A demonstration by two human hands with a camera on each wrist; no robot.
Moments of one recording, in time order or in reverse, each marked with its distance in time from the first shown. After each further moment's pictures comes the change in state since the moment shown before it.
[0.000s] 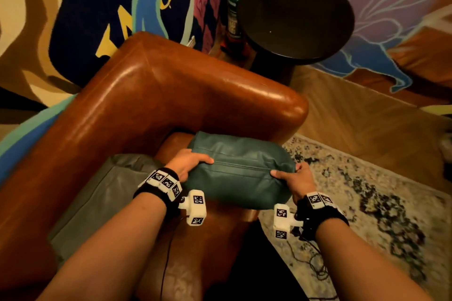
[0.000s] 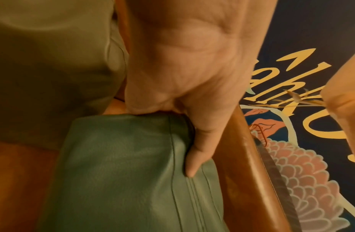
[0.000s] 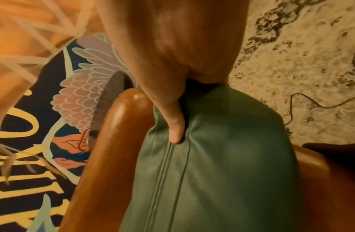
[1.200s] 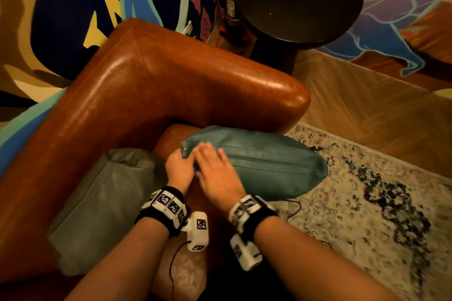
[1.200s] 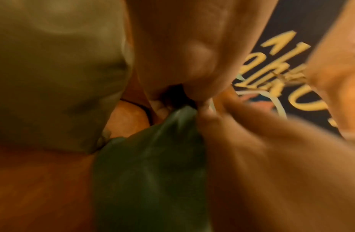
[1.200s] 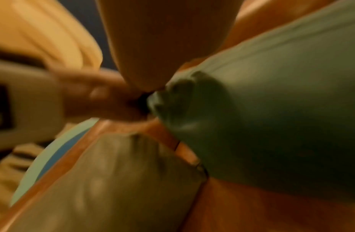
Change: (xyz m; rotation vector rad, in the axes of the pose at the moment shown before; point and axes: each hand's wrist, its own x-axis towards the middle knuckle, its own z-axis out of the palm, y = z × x) left_hand 0.026 -0.053 0.008 0.260 0.492 0.428; right_hand -0.090 -0.004 0.149 -1.065 -0.268 -1.183
